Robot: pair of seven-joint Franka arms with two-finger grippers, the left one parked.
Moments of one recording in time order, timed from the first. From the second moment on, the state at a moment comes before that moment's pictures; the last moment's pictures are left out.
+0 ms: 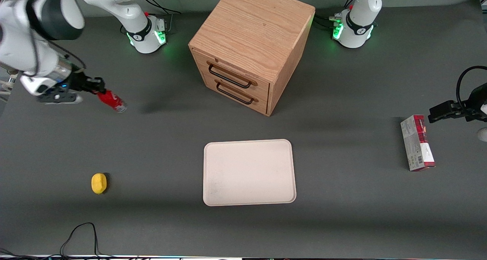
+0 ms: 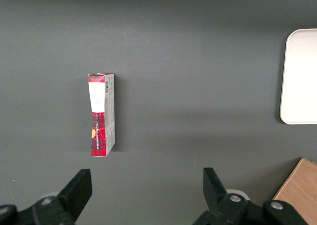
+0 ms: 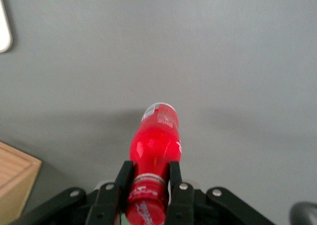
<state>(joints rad) 0.17 -0.18 -0.17 -2.09 -0.01 1.78 0.03</state>
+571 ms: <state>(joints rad) 0.18 0.26 -0.01 -1.28 0.04 1.52 0.04</state>
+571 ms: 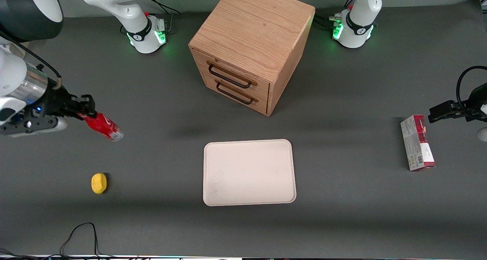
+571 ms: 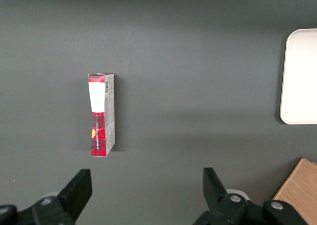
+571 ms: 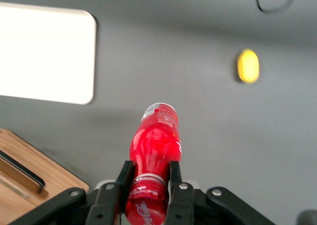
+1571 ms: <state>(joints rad) 0.26 0.88 0.33 -0.94 -0.24 1.93 0.23</state>
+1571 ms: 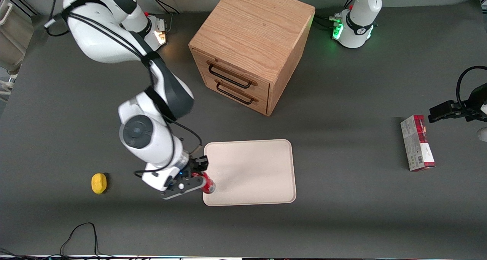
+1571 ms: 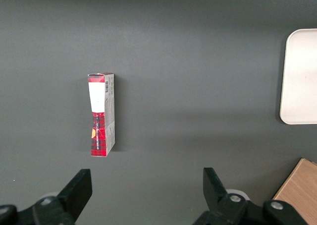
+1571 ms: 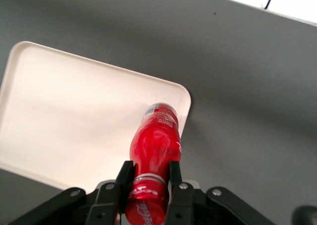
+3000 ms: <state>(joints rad) 0.19 0.78 0.32 -1.04 -0.20 2.01 0.28</state>
